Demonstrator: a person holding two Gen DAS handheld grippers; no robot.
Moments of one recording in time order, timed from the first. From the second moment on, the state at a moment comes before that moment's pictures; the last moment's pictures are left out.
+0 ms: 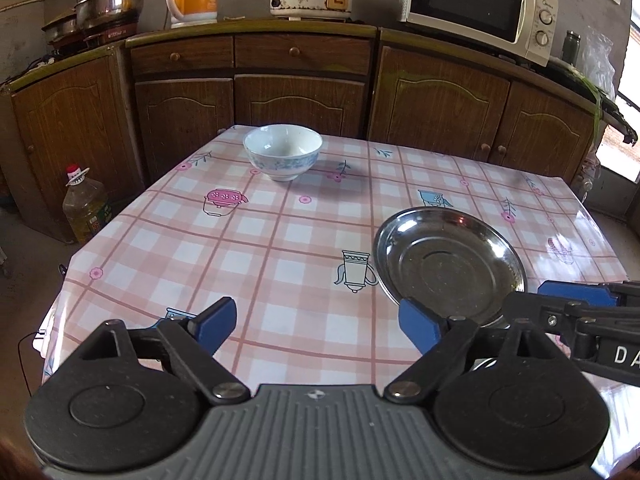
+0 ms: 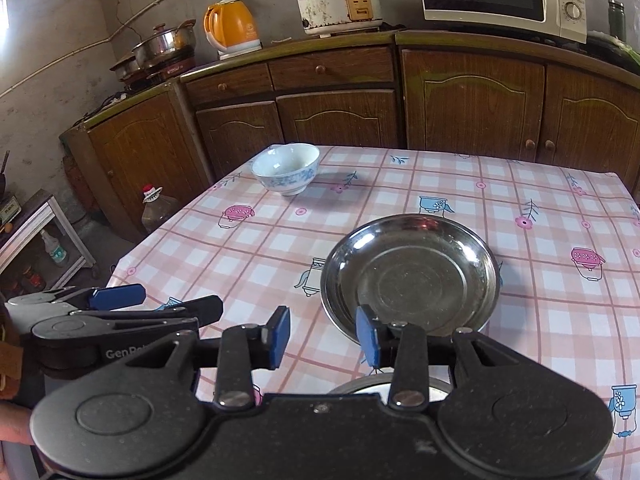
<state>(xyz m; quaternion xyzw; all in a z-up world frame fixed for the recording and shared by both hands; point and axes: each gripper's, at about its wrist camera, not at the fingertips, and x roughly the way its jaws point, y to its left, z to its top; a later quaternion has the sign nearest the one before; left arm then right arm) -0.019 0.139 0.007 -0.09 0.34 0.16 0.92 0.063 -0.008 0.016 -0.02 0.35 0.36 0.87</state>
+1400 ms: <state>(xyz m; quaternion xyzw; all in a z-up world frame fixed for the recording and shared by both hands) 0.100 0.277 0.001 -0.10 0.35 0.22 0.91 0.198 0.153 0.010 0.00 0.35 0.37 0.86</state>
